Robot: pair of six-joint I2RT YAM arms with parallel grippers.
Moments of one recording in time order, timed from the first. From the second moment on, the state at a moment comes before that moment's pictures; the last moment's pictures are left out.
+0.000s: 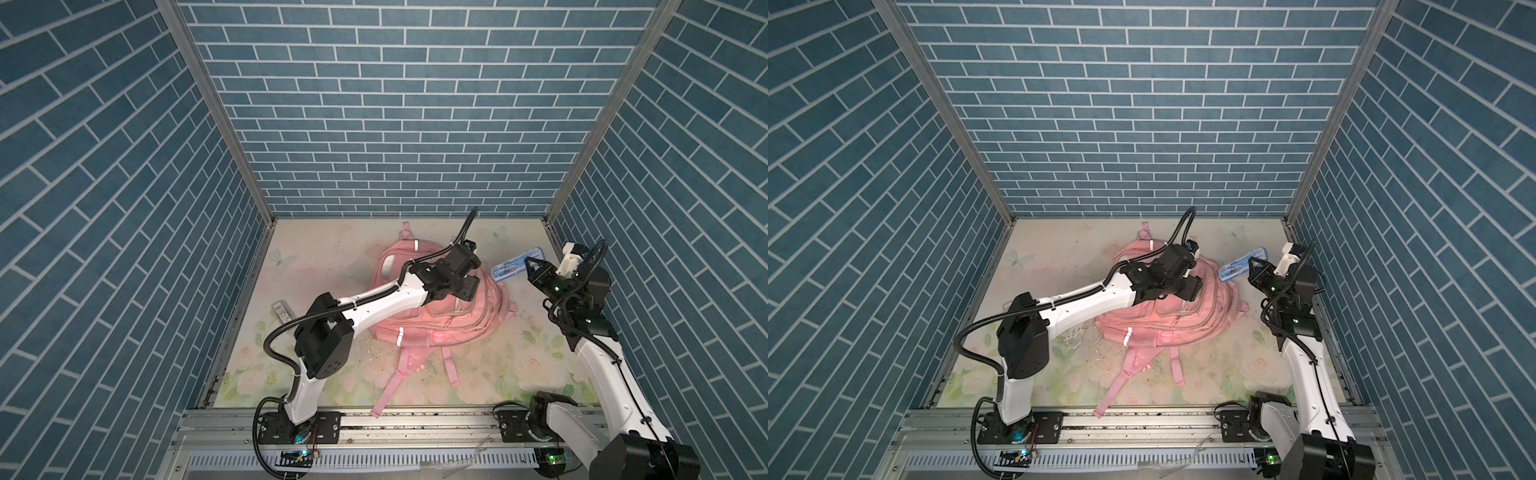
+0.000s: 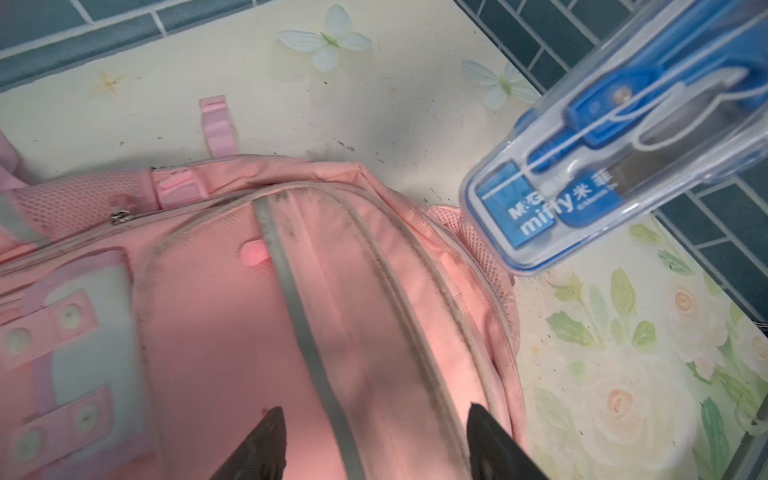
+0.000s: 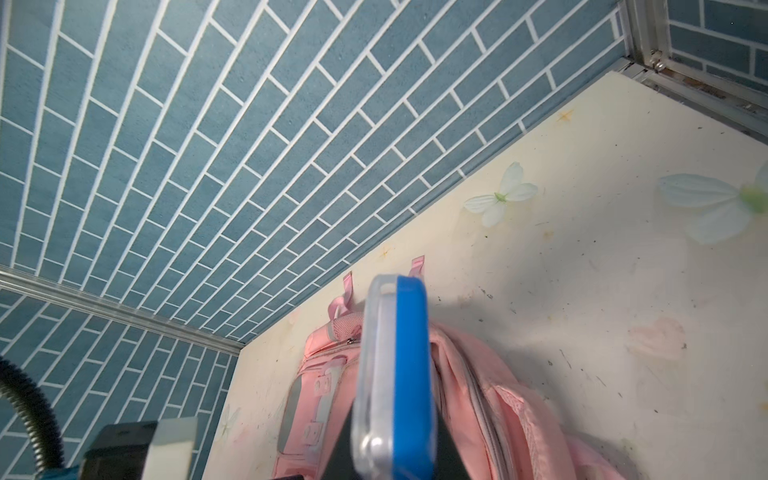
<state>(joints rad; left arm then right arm) -0.99 2.05 1.81 -0.55 -0.13 -0.37 -0.10 0.94 0.68 -0.04 -0.39 0.65</state>
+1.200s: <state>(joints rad) -1.03 2.24 2.20 -0.91 -0.35 -0.40 -0.10 0.94 0.65 -0.06 -0.58 0.62</state>
